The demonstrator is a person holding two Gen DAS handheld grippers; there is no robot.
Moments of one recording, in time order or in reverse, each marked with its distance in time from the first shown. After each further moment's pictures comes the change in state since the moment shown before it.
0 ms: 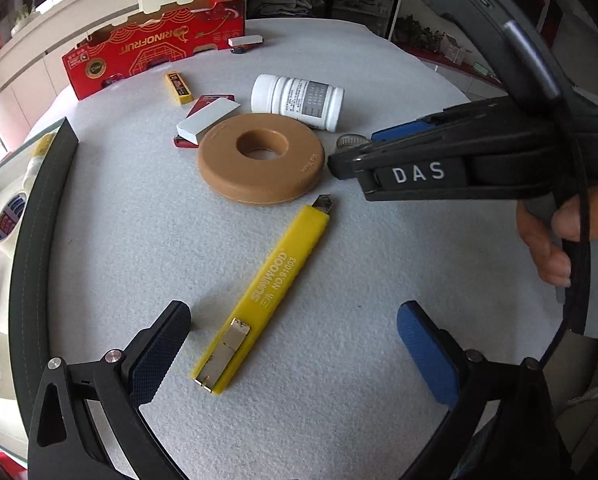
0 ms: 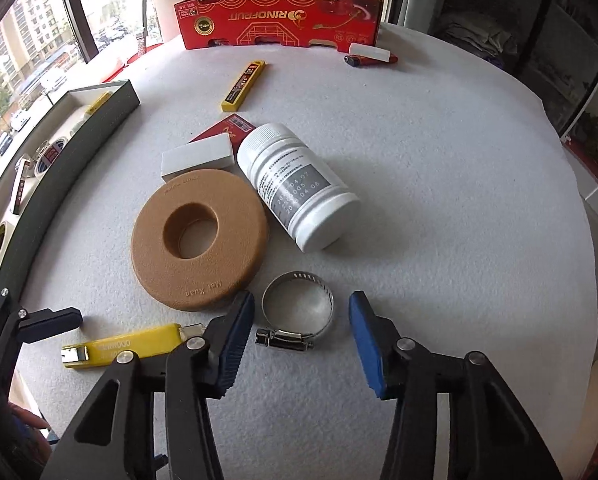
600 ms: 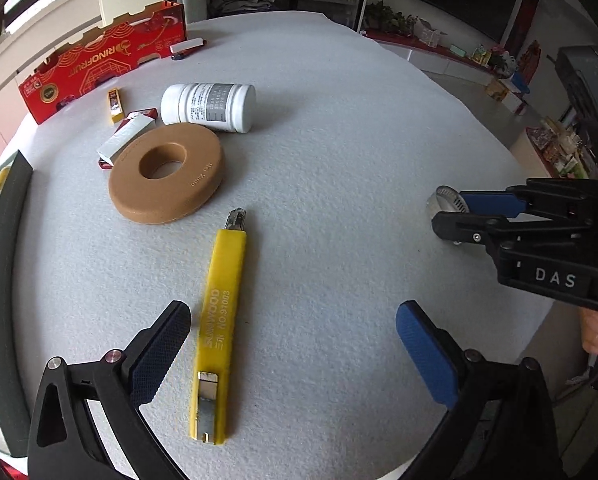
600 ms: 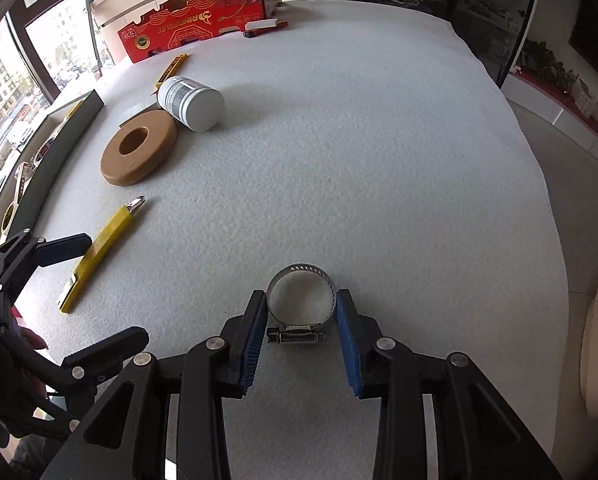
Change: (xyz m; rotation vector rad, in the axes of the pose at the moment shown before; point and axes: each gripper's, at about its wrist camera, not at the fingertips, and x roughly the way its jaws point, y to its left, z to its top) left arm 0.012 -0.059 0.000 0.102 0.010 -0.001; right arm -0.058 -0.066 -0.110 0.215 0.016 -0.031
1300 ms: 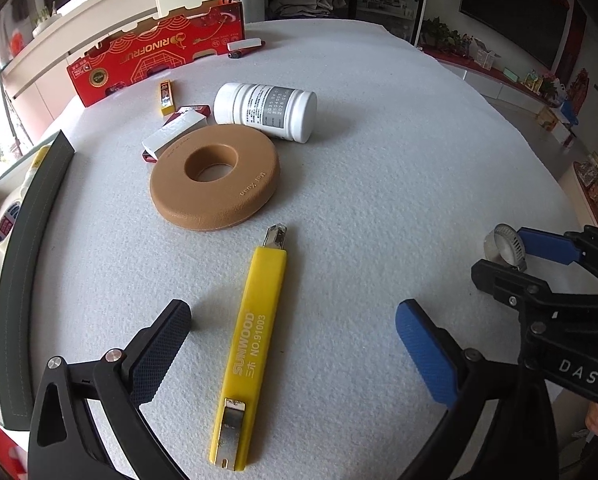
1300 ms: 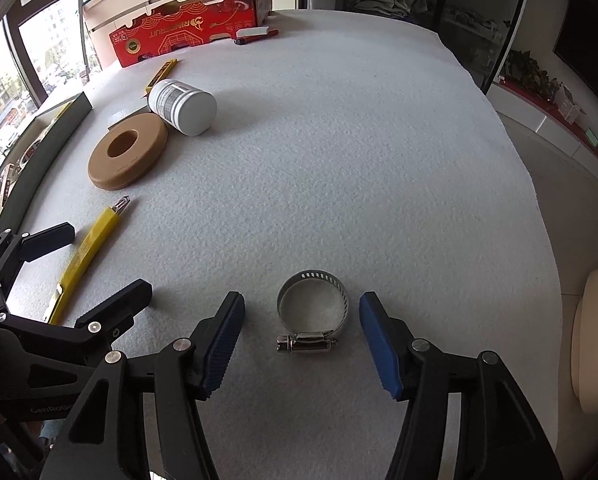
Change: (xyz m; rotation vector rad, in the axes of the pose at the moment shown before) left arm 0.012 0.009 0.010 -0.130 -0.015 0.130; right arm 0.005 0.013 0.001 0.006 -0.040 -0.069
